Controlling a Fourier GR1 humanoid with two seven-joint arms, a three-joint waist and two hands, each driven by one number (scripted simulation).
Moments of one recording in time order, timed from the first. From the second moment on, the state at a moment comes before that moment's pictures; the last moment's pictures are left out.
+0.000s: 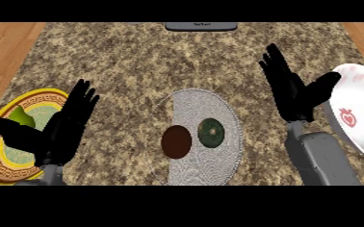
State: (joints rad) left arm 0.00 0.26 -0.11 -1.65 0.43 0.18 0.16; right arm -0.32 -0.21 0.12 -1.43 -0.29 -0.19 0.12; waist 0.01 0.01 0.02
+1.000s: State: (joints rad) left arm -0.06 0.45 -0.03 -1.57 0.18 0.24 0.10; right arm -0.10 -0.39 0.68 -1.90 0.63 -0.40 0.47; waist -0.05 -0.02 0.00
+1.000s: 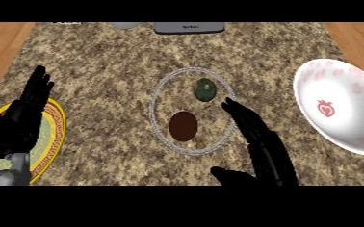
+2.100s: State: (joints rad) left arm -0.15 0.40 -0.02 -1.53 0.14 0.19 0.10; right arm -0.52 -0.11 0.59 -1.84 0.61 0.31 1.00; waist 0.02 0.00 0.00
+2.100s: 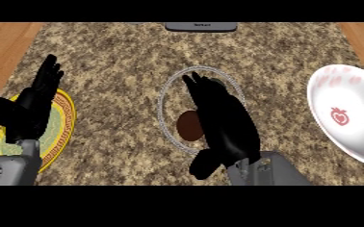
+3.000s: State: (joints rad) left arm -0.14 0.39 0.00 -1.54 0.11 0.18 0.12; right arm -0.63 -0.02 0.61 -1.46 0.48 0.48 0.99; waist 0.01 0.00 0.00
